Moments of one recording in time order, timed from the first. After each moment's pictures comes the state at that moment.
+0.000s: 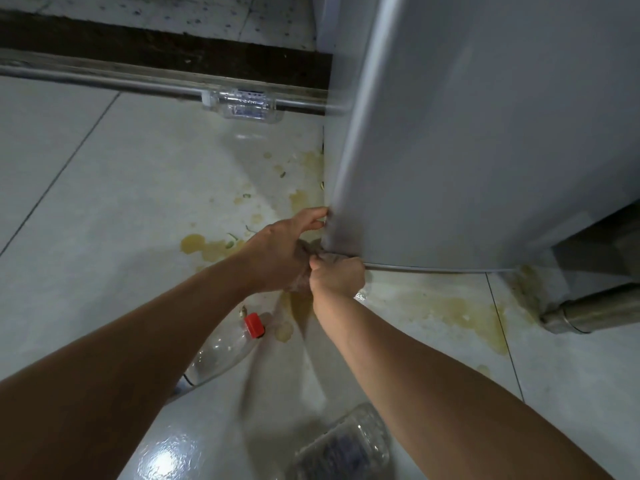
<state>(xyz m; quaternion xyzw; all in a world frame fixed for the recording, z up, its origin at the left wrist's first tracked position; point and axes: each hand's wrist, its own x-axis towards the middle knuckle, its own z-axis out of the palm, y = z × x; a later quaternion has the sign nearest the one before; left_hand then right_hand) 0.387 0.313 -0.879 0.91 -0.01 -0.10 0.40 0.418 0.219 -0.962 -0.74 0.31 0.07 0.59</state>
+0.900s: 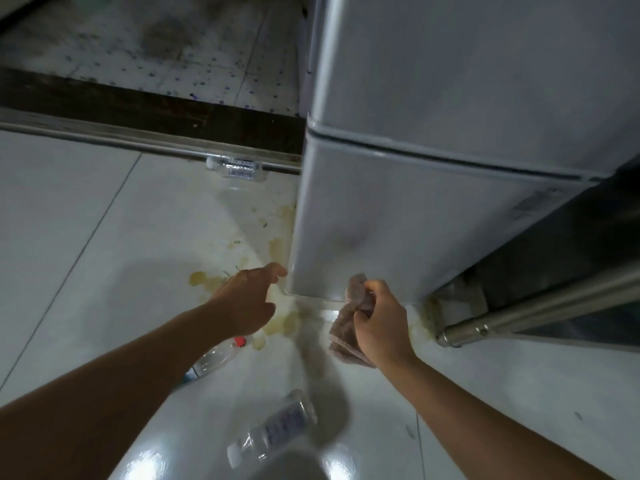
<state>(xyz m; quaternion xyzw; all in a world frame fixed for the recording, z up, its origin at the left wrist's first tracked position) 0.337 0.289 -0.721 0.95 0.05 -0.17 0.28 0.361 0.078 -0.724 -0.94 0.01 0.12 0.33</state>
